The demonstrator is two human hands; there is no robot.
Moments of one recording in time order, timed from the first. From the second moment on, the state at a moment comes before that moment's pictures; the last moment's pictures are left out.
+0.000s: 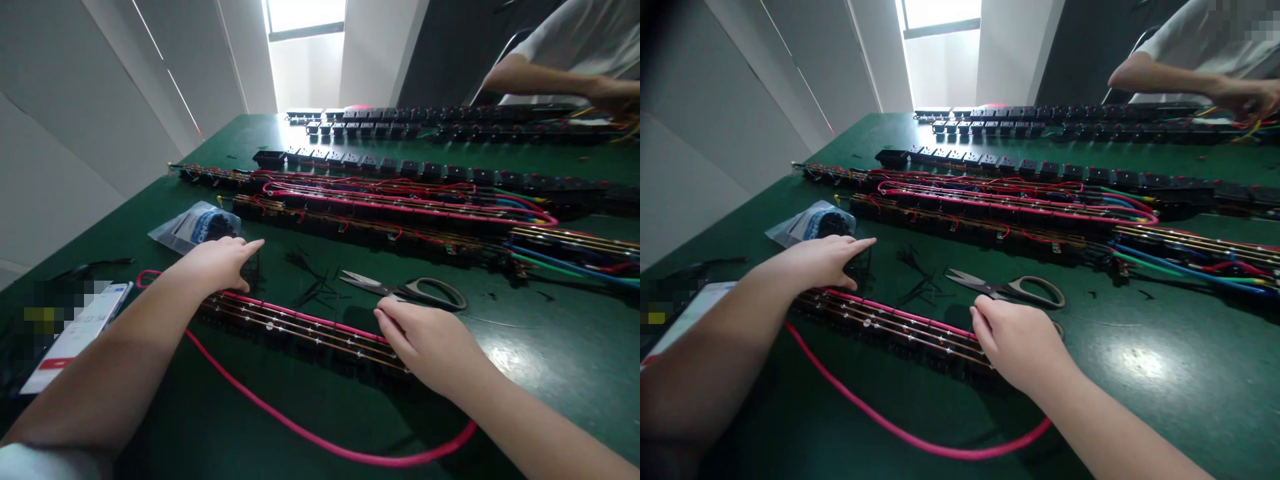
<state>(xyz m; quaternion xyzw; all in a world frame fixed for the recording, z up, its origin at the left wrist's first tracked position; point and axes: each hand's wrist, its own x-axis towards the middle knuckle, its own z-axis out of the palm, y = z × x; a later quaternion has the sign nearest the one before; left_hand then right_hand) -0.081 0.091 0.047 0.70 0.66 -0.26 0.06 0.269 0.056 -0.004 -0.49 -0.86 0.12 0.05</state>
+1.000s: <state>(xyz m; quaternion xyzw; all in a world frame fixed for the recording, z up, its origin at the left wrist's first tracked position) -0.042 0.084 0.038 0.82 0.54 -0.18 0.10 0.268 0.057 -0.005 -0.49 -0.86 0.14 0.06</state>
